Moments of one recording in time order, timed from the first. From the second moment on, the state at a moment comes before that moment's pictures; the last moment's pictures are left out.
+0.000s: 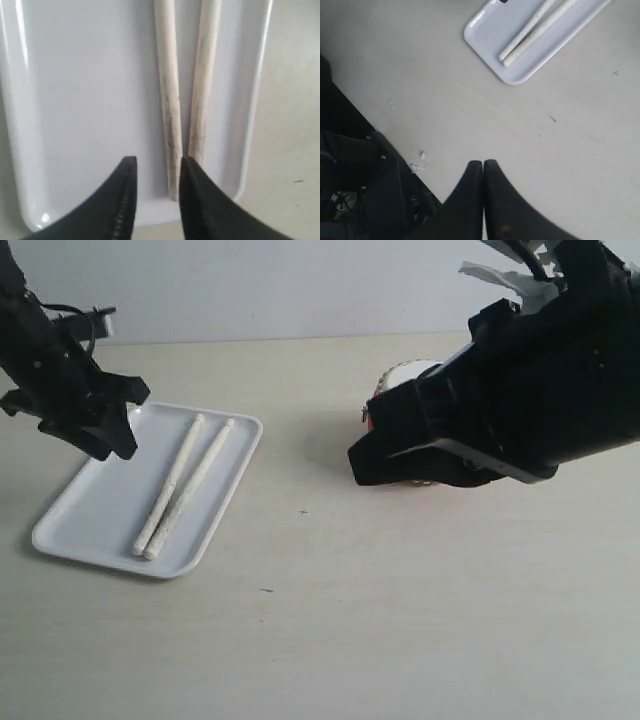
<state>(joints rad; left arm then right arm) -0.14 1.99 -1.46 -0.32 1.09 0.29 0.68 1.13 -0.90 0.62 0.77 -0.17</state>
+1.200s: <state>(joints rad) -0.14 1.17 -0.61 -1.35 0.72 1.34 0.68 1.12 -0.71 0.39 0.30 -0.17</state>
